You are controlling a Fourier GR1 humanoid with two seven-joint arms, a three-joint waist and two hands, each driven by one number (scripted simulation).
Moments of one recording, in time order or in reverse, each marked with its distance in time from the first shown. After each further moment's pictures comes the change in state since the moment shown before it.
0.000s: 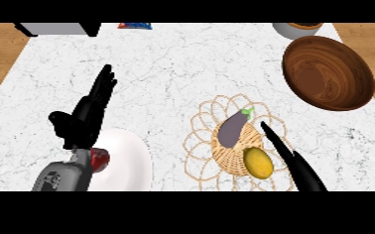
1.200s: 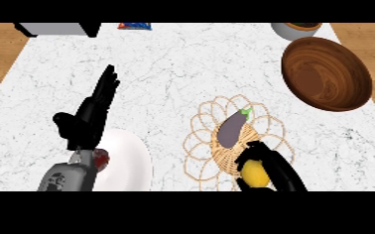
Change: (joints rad) left arm 0.006 -0.049 0.019 -0.009 -0.042 -0.017 0.007; right arm -0.087 0.012 0.088 0.230 0.291 -0.065 -0.201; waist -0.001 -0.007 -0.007
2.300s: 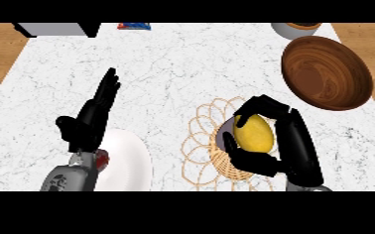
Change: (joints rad) left arm 0.016 -0.012 0.006 0.011 -0.013 -0.017 -0.022; right arm -0.208 0.174 -0.047 -0.454 0.082 -0.153 0.317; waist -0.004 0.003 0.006
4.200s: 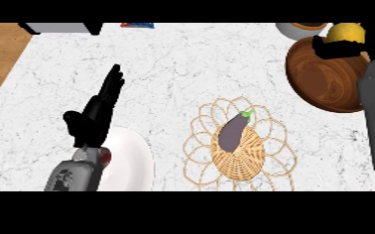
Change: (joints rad) left arm -0.036 -0.023 0.004 0.020 -0.025 -0.001 0.005; right arm -0.609 -0.392 -0.502 0.735 0.231 0.019 0.082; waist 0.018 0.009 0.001
